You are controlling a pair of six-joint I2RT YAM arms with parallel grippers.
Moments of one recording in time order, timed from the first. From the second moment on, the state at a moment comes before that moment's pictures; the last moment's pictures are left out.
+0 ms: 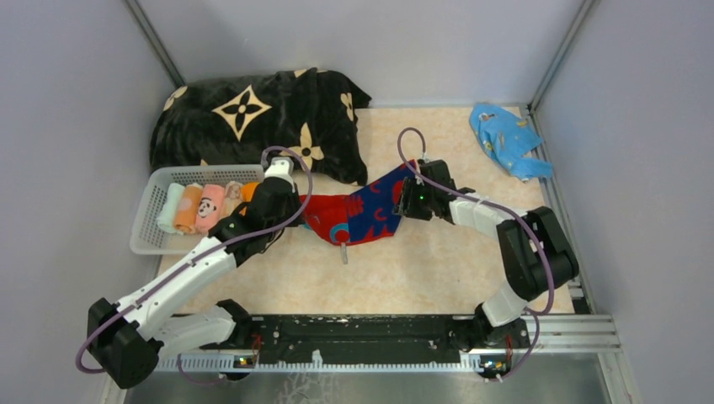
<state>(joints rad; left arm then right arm) -0.67 1.04 0.81 -0.37 -0.37 -0.47 0.41 1.56 0.84 -0.16 -0.17 0.54</state>
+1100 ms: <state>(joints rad) -0.60 0.90 0.90 -0.40 -0.25 -0.41 0.35 1.30 1.14 -0.68 0.19 0.34</state>
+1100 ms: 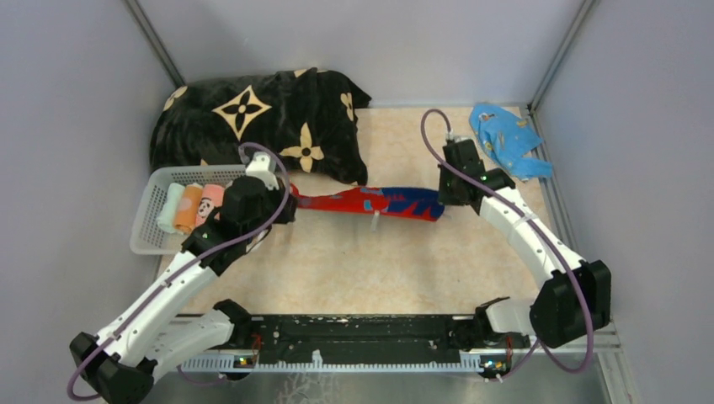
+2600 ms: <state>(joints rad) -0.35 1.72 1.08 -0.35 -0.09 -0.33 0.14 1.35 0.89 -0.44 0.03 0.43</state>
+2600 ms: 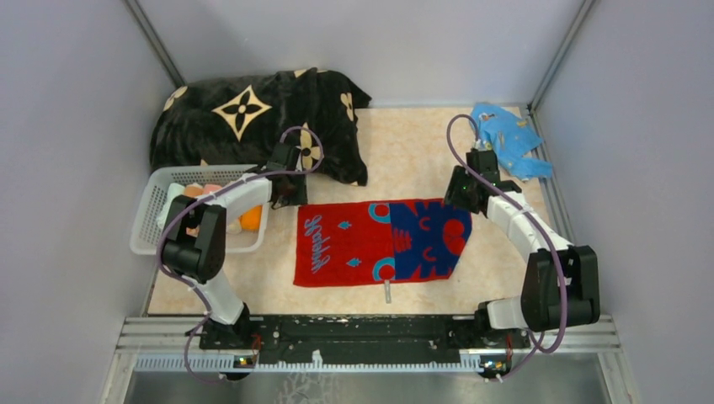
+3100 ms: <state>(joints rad) -0.35 1.80 1.12 -0.43 -0.10 -0.32 0.14 1.36 0.86 -0.41 0.01 0.43</state>
